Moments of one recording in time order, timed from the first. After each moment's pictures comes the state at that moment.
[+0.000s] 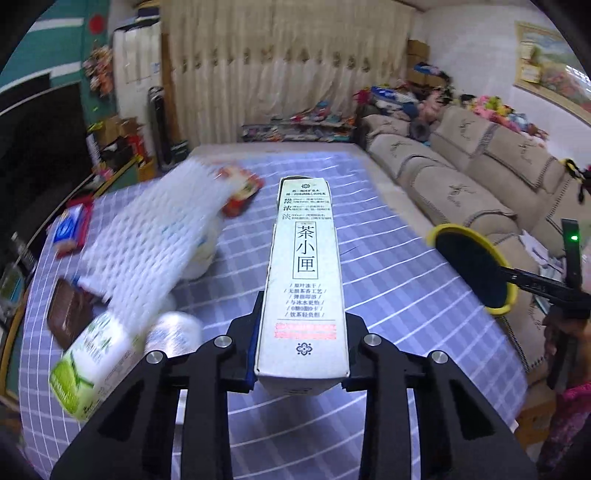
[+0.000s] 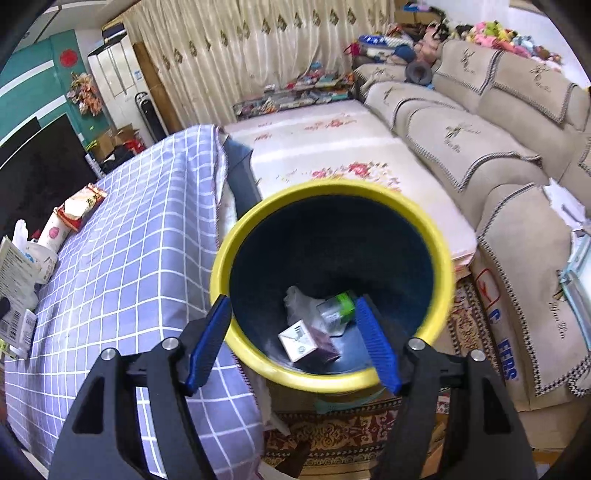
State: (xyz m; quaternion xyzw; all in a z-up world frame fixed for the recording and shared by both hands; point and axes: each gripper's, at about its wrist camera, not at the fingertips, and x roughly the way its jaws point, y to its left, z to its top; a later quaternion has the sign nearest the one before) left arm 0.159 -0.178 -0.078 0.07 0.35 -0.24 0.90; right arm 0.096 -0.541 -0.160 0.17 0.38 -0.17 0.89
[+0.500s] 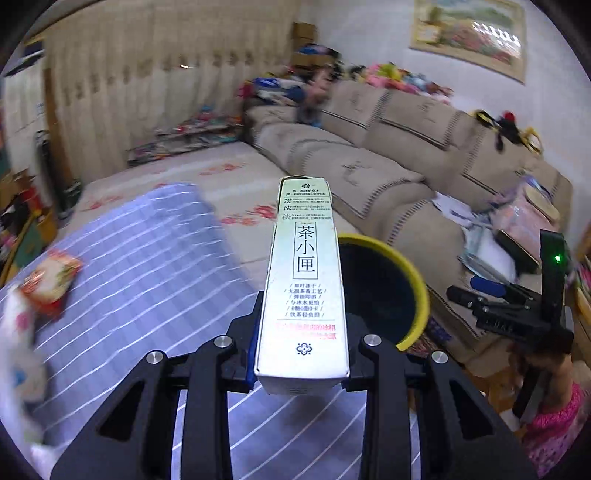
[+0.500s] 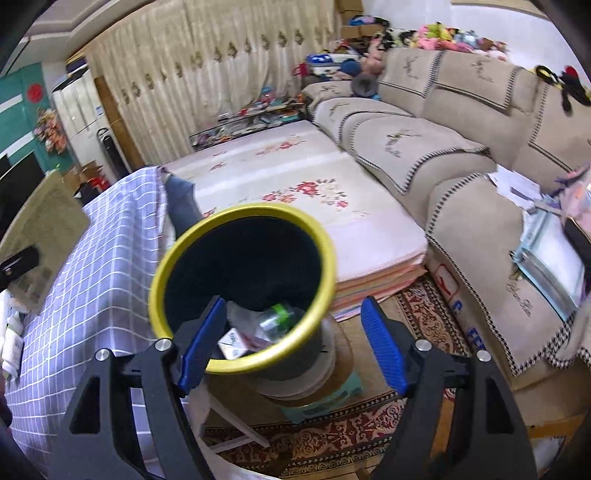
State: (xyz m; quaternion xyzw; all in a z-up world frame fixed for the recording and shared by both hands) left arm 0.155 -0.387 -0.057 0.13 0.35 -0.44 0.82; right arm 0.021 -0.592 -0.146 0.19 0.34 -0.26 0.88
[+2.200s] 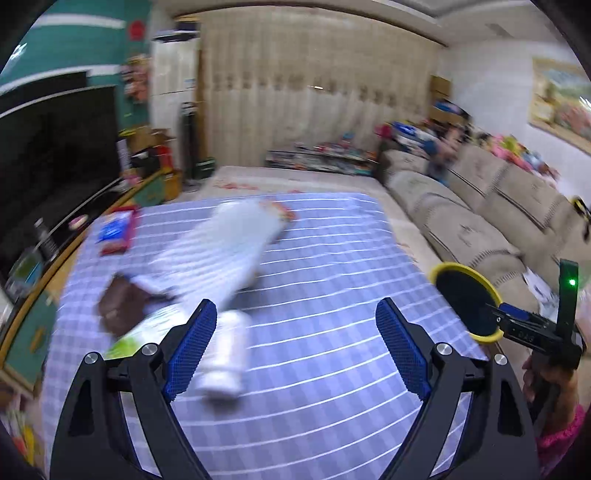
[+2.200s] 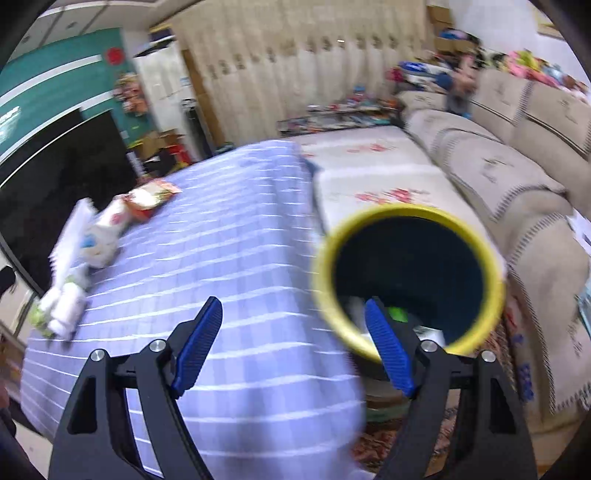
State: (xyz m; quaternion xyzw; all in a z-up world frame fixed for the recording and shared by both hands) left arm 0.106 -0.104 -0.021 0.01 0.31 -0.17 0.93; right arm 0.101 -0.439 -0.128 0.14 0.34 -0.08 0.92
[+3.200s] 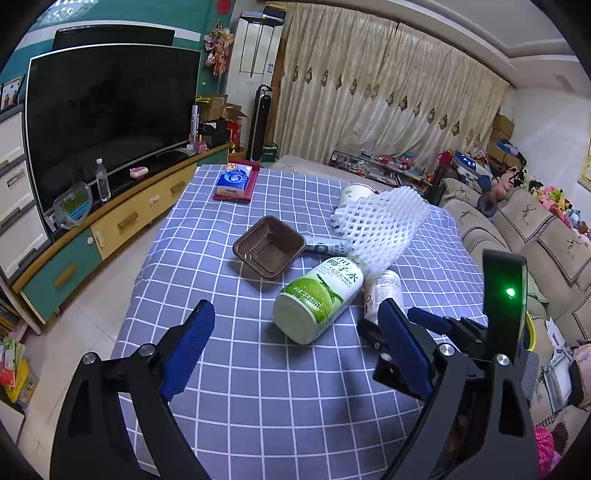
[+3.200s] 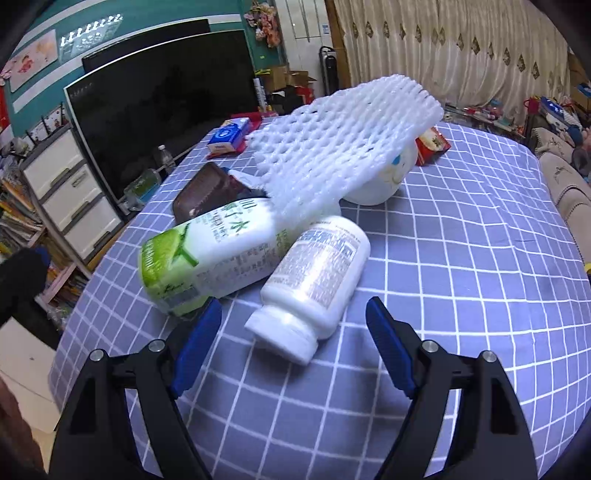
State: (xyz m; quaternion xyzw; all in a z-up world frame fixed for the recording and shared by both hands) left arm 0.090 0.048 -0.054 -0.07 0.33 -0.08 0.94; right arm 0.207 -0.131 -0.158 0.03 0.40 0.10 0.91
